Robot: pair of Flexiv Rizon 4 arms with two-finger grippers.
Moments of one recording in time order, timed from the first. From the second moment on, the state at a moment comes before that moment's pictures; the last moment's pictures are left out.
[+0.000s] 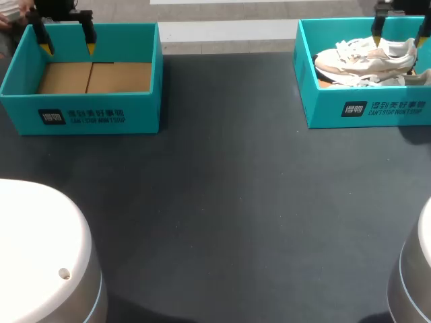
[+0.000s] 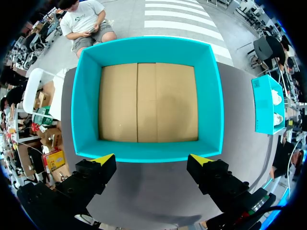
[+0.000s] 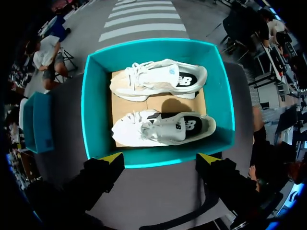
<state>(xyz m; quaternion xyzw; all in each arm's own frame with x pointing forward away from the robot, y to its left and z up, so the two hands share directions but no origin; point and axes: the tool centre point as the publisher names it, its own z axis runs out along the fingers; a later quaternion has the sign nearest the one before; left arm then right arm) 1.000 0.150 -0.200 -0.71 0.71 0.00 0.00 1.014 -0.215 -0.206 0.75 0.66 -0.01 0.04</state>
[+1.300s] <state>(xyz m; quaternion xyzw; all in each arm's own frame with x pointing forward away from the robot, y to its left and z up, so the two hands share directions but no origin) 1.000 0.150 -0.200 -0.71 0.71 0.00 0.00 1.022 -0.326 -0.317 0.75 0.66 -0.02 0.07</state>
